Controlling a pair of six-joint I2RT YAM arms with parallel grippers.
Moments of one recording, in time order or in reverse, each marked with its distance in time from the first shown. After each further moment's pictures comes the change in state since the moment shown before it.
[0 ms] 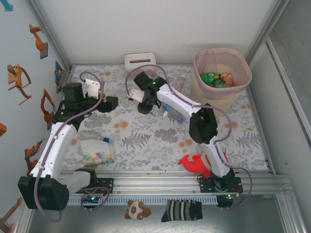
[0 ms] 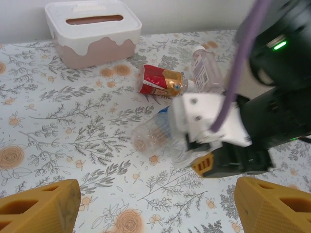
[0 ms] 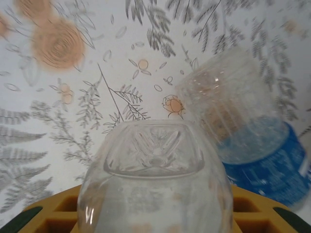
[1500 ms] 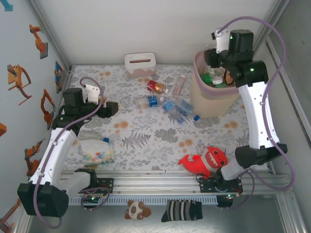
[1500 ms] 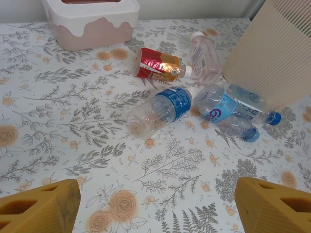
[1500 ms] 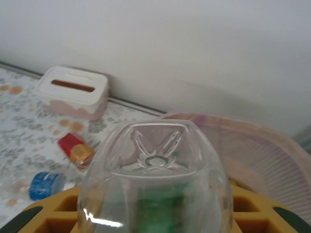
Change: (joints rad) left arm -0.002 -0.067 -0.062 -0.042 -0.006 -0.005; right arm -0.575 -0.668 -0.061 0.132 0.075 0.325
